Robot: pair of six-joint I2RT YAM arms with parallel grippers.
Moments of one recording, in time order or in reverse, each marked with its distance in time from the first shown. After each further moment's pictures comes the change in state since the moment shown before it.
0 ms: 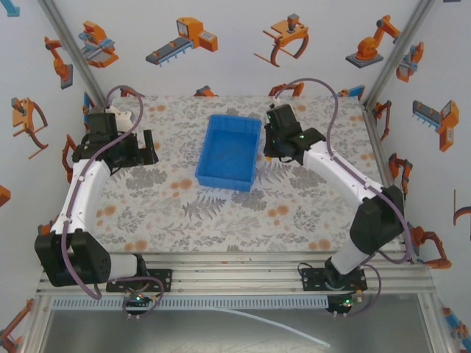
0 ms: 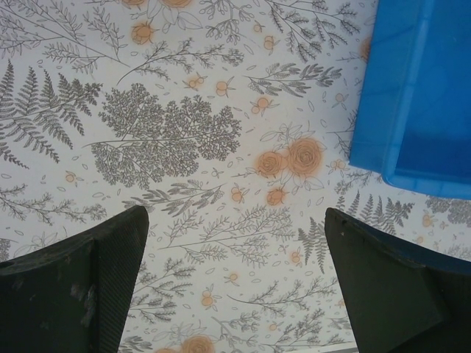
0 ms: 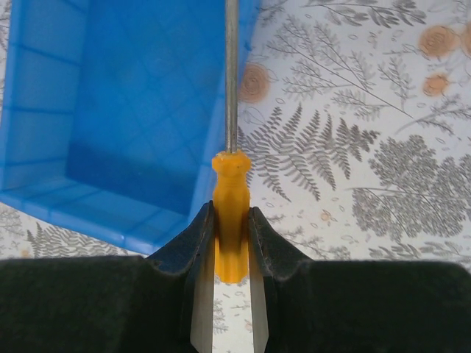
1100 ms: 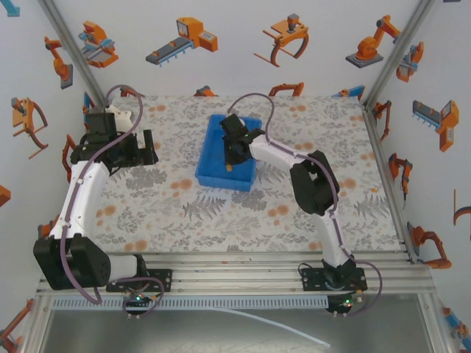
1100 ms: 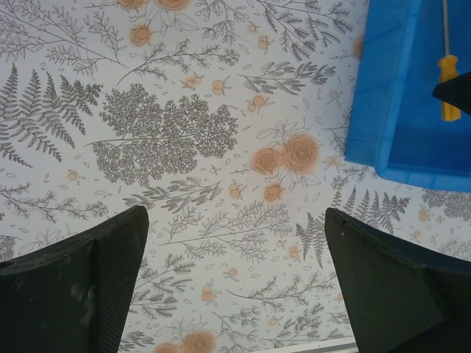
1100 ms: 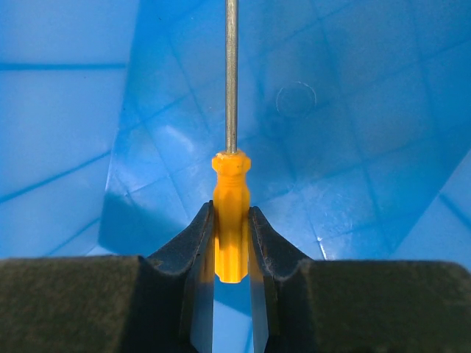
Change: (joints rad) left arm -0.005 -0.024 0.011 -0.023 -0.001 0.008; right arm 0.129 0.593 0.362 0.068 -0.112 0.090
